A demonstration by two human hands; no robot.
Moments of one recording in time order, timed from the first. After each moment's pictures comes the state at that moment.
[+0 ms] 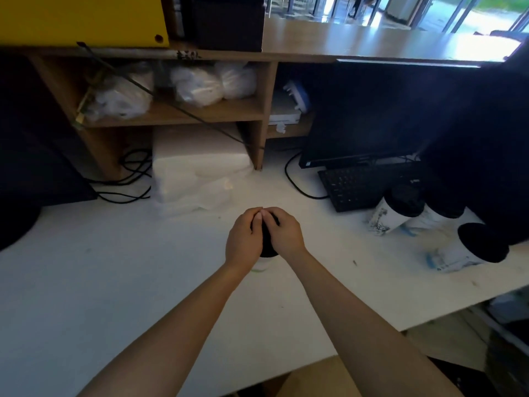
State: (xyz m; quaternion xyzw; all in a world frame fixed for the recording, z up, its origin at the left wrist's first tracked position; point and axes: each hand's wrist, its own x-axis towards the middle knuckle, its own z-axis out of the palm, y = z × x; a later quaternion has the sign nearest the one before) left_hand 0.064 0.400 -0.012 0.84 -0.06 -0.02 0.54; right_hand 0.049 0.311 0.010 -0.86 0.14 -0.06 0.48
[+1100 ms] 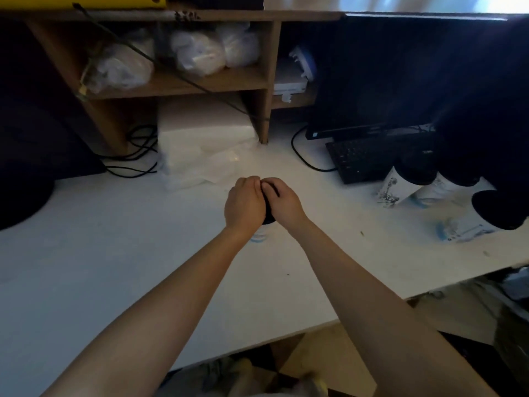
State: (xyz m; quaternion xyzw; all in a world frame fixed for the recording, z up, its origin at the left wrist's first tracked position) left_hand 0.070 0.407 -0.006 0.93 -0.07 0.01 0.36; right_hand 0.047 0.319 0.005 -0.85 0.12 -0.02 0.52
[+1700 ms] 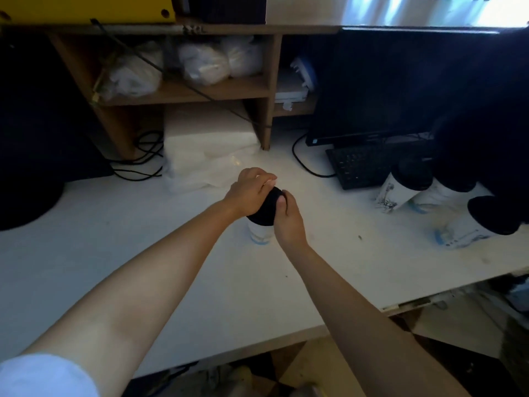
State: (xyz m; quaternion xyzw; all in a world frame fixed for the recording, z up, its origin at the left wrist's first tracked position) left_hand 0.104 0.414 0.008 0.92 -0.27 -0.08 0.26; right_hand 0.011 0.327 -0.004 -0.78 0.18 -0.09 0.59
